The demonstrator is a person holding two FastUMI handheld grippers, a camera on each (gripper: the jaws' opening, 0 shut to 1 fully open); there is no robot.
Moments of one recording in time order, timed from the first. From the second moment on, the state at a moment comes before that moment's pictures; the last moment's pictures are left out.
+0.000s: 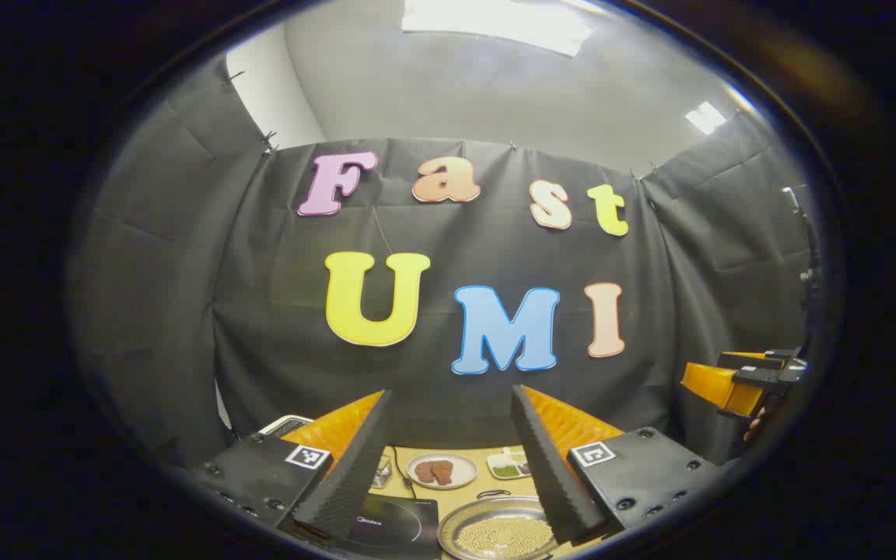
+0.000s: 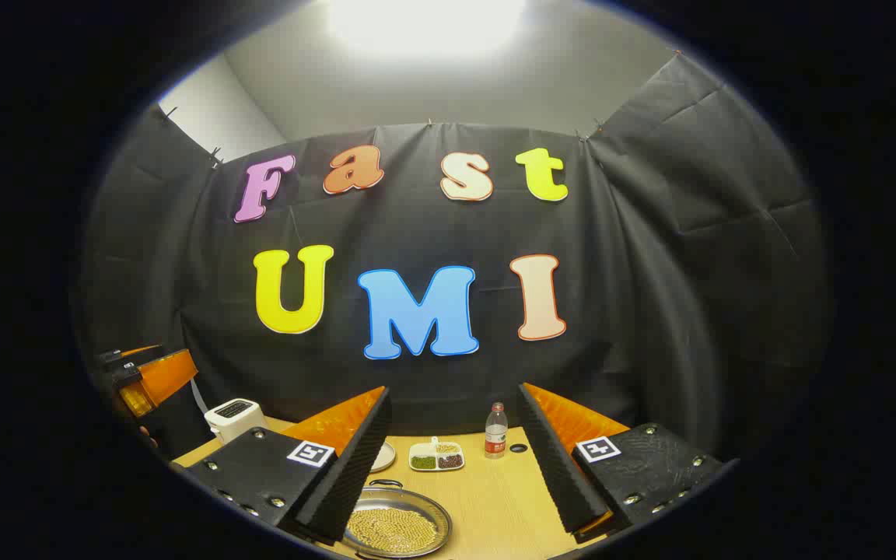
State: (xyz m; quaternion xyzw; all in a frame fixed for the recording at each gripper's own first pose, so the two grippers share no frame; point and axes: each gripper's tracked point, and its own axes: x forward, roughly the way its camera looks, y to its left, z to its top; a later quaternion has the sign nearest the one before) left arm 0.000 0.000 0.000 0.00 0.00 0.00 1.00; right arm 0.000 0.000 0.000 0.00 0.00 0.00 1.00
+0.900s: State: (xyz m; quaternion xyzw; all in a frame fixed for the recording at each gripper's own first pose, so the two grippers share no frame) left arm 0.017 0.008 -0.012 0.00 0.01 0.01 1.00; right arm 0.021 0.007 -0.019 0.01 0.03 0.01 1.00
